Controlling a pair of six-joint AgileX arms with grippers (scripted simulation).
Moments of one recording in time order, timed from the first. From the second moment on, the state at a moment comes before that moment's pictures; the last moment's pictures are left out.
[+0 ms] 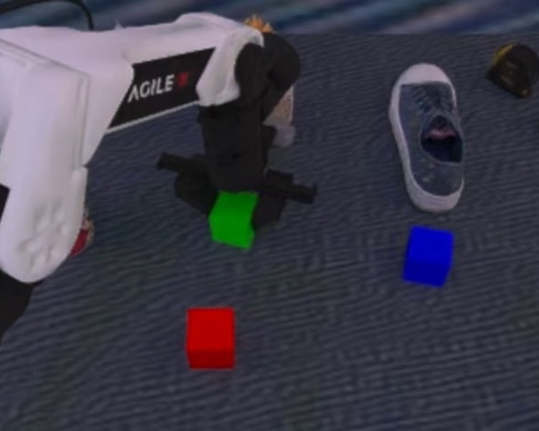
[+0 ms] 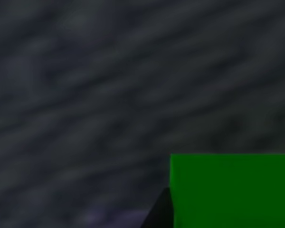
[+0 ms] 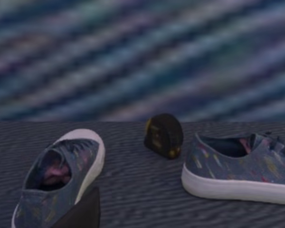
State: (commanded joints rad) left arm -0.54 2.44 1.90 -1.04 0.01 -0.21; right arm 0.00 0.00 0.00 0.00 0.00 0.00
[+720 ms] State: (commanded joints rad) left arm -0.53 2.38 2.06 -1.23 0.00 -0.21; right arm 0.00 0.00 0.00 0.00 0.00 0.00
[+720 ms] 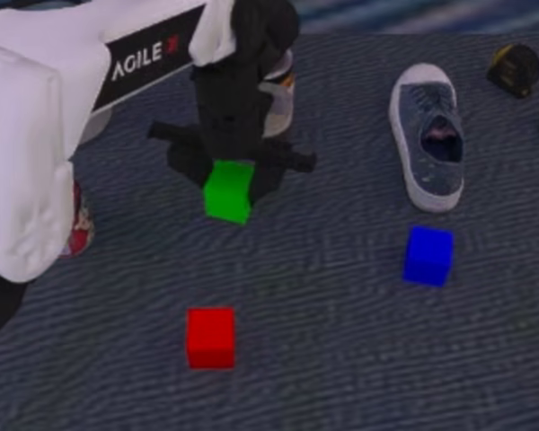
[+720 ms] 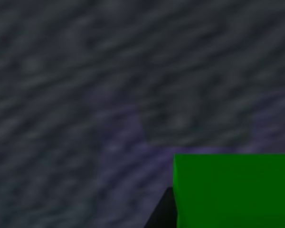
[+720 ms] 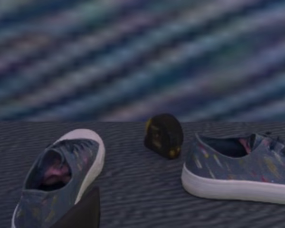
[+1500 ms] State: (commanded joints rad) left arm -0.64 2.25 1.94 -1.25 -0.01 -0.42; right arm 0.00 0.00 0.00 0.00 0.00 0.00
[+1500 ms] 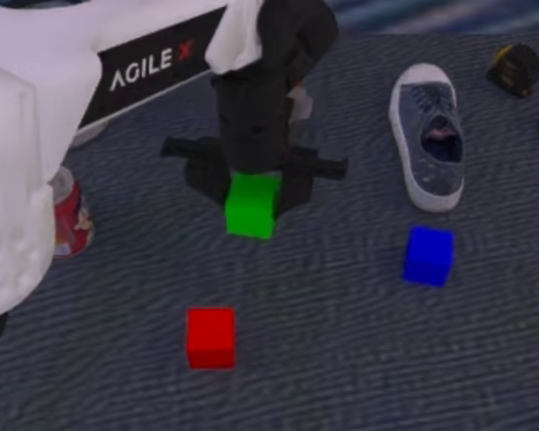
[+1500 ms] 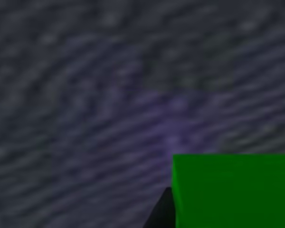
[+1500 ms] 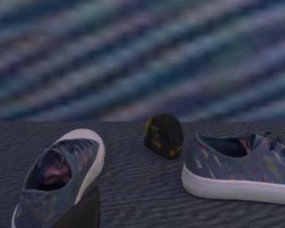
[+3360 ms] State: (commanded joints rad) left arm -0.86 2.06 1.41 -0.90 -0.02 -0.85; right arm 0.00 0.00 0.00 0.00 0.00 0.00
